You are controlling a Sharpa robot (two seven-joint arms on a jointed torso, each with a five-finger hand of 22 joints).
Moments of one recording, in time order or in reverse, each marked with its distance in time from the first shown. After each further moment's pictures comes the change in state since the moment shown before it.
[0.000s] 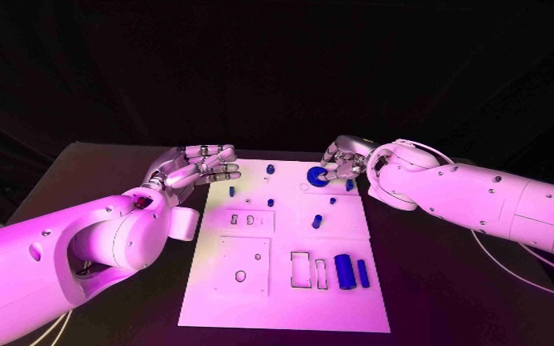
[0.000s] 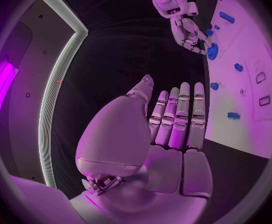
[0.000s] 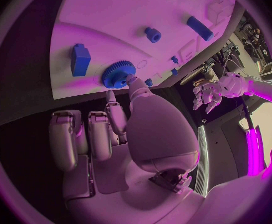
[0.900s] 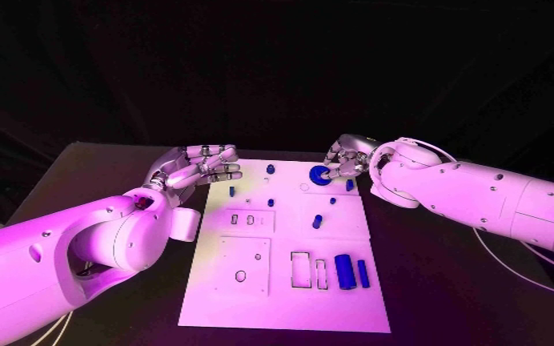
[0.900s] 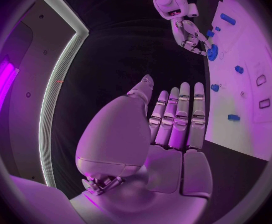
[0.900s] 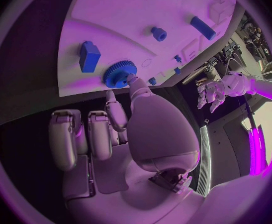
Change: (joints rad) left arm 0.000 -0.001 0.000 0.010 0.000 -0.002 0.004; left_hand 0.000 0.000 0.000 0.000 0.000 0.000 0.000 0.004 0.000 0.000 0.000 0.000 0.000 -0.004 -0.004 0.004 0.000 0.000 0.000 0.000 0.000 0.001; right arm 0.005 0.002 0.001 -0.019 0.009 0.013 -0.010; right_hand -0.004 -0.004 0.008 -0.003 -0.021 0.000 0.000 -0.011 -0.002 -0.020 0.001 -0.037 -0.042 0.000 0.000 -0.012 0.000 -0.002 0.000 0.000 -0.012 0.000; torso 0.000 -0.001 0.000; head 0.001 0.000
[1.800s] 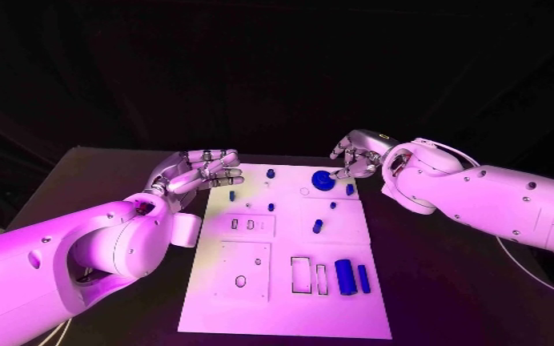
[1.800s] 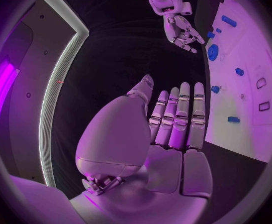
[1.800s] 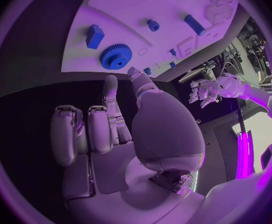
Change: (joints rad) left arm 0.000 -0.005 0.000 0.015 0.000 -0.006 0.001; left_hand 0.000 0.000 0.000 0.000 0.000 0.000 0.000 0.000 0.000 0.000 0.000 0.000 0.000 0.000 0.000 0.000 0.000 0.000 0.000 0.000 0.000 0.000; right arm 0.025 -0.103 0.000 0.125 -0.067 -0.086 0.013; right_hand -0.082 -0.061 0.122 -0.090 -0.025 0.049 -0.017 -0.093 -0.027 -0.098 -0.011 -0.625 -0.667 0.000 -0.008 -0.131 -0.105 0.026 -0.021 -0.015 -0.069 0.000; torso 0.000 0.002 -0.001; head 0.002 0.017
